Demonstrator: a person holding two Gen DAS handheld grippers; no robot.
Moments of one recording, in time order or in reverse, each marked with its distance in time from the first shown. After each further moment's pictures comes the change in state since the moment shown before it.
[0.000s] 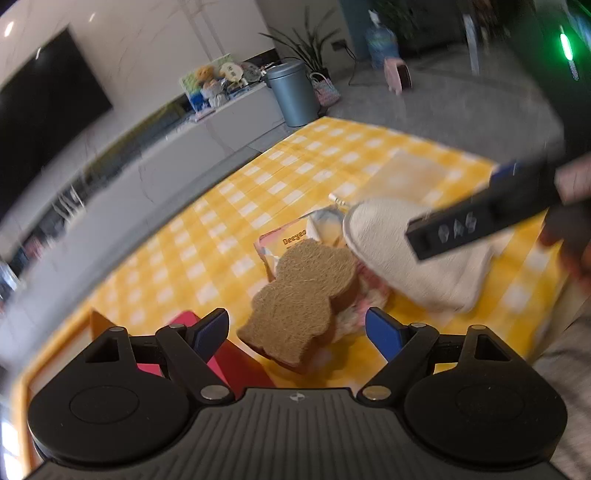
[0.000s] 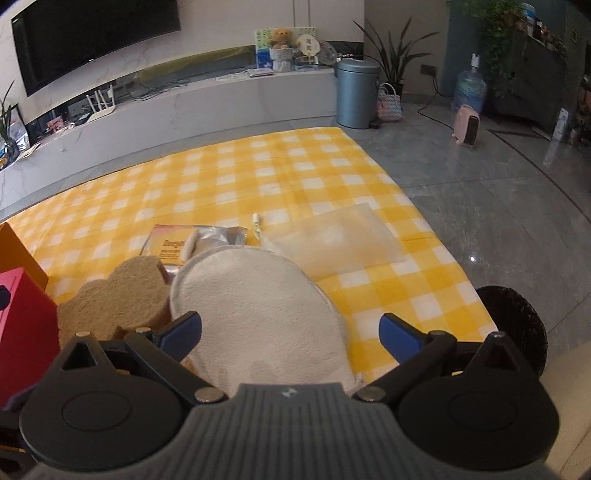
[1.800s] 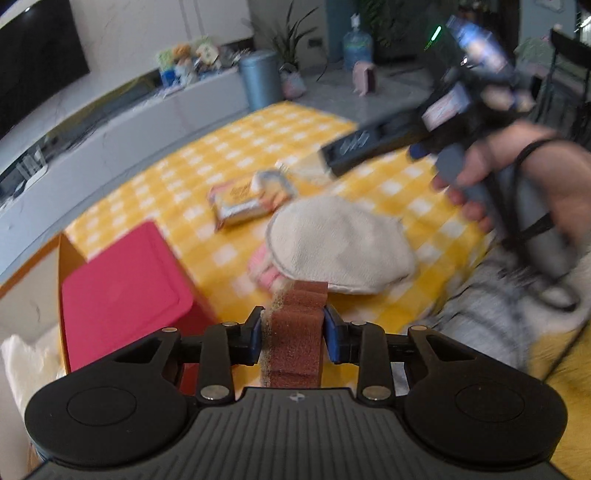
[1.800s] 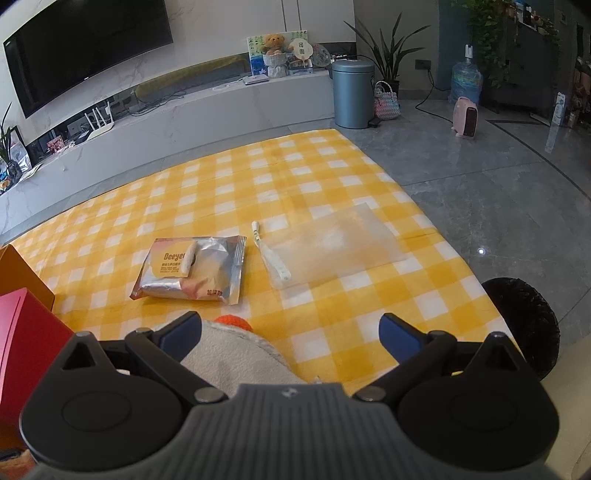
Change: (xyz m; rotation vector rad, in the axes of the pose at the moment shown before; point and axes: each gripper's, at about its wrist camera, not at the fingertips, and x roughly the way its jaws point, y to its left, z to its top) left arm -0.040 0.004 -0.047 -0.140 0.044 -0.219; right arm 0.001 -0.007 0.001 0.051 -0.020 0.045
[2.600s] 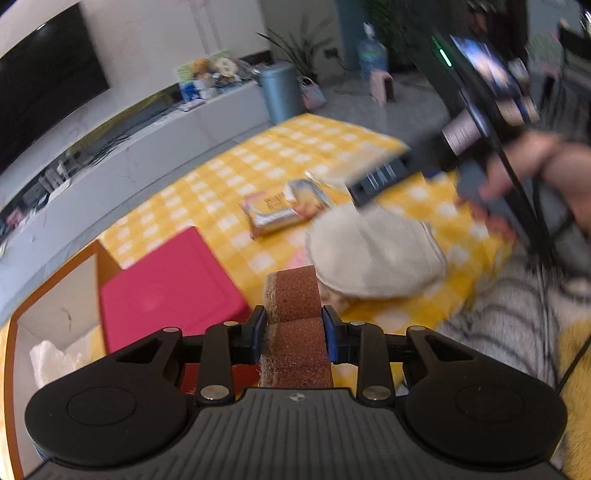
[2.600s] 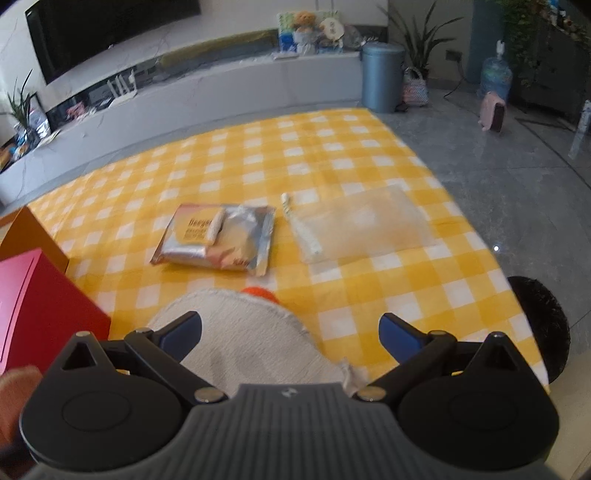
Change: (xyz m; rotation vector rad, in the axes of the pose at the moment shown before) left arm -0.033 0.019 -0.006 -0.020 -0.078 0.070; right arm 0.009 0.018 -0.006 -0.079 0.099 0.058
